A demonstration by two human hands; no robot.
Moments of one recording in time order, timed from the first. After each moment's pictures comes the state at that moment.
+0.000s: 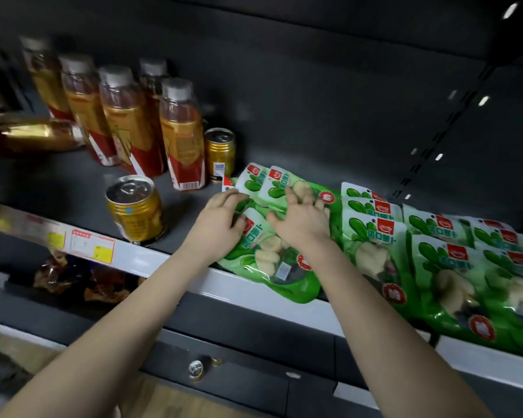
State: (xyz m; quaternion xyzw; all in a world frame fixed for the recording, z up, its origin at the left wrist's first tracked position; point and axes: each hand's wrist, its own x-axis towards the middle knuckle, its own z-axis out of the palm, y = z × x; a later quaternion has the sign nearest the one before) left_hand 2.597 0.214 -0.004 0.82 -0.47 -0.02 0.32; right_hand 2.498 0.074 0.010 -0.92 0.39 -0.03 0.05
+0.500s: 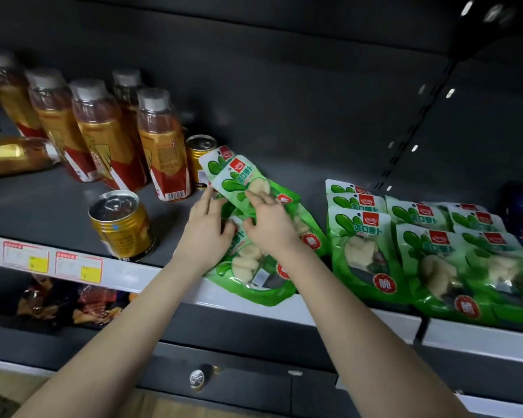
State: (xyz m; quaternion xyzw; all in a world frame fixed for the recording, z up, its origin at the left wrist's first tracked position) left_hand 2.597 0.211 -0.007 0.83 -0.44 -0.01 0.34; right_hand 2.515 0.098 0.005 -0.94 0.29 -0.11 0.17
